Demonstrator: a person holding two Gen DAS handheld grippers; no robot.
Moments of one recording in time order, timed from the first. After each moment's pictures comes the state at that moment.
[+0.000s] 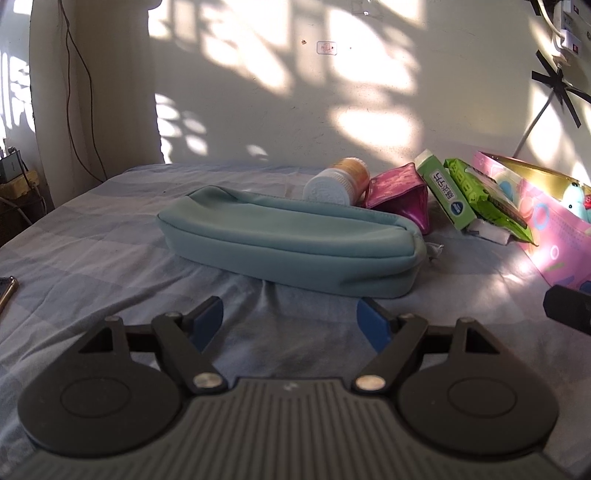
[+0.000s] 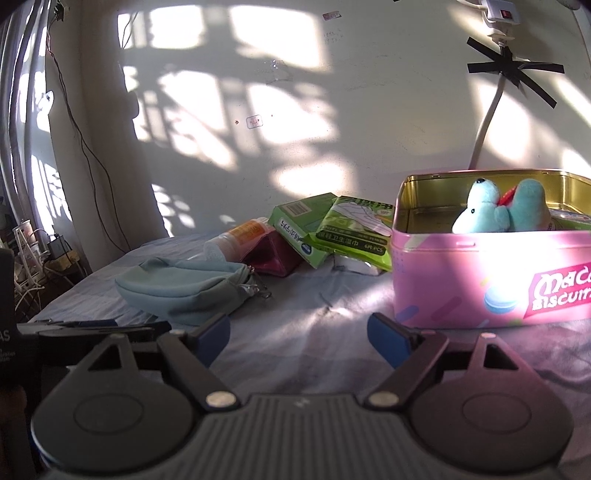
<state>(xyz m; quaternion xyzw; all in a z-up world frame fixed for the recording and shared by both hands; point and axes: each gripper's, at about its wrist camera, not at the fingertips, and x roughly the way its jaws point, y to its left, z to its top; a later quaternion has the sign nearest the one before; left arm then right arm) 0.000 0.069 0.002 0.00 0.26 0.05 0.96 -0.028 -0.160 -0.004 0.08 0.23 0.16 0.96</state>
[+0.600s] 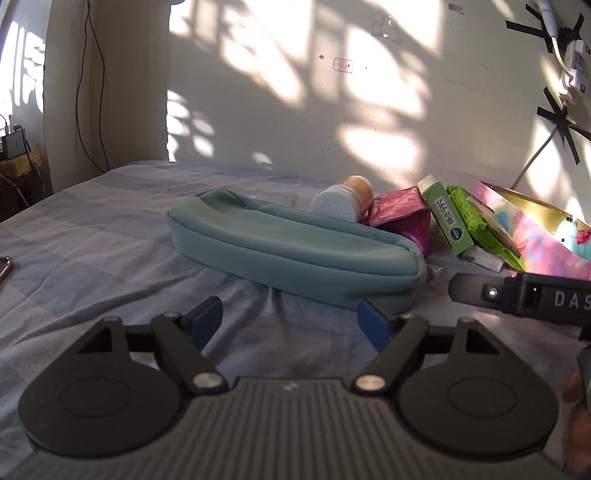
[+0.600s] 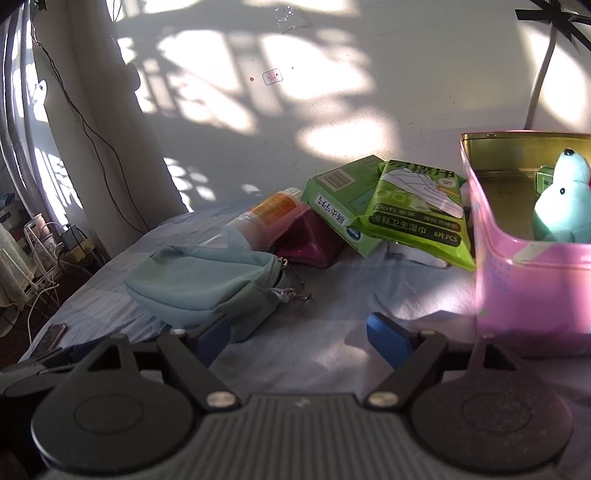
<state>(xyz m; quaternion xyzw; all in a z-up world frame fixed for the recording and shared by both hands) -0.006 0.086 0.004 -0.05 0.24 0.05 0.97 0.042 -0.126 -0.009 0.11 0.30 0.22 0.92</state>
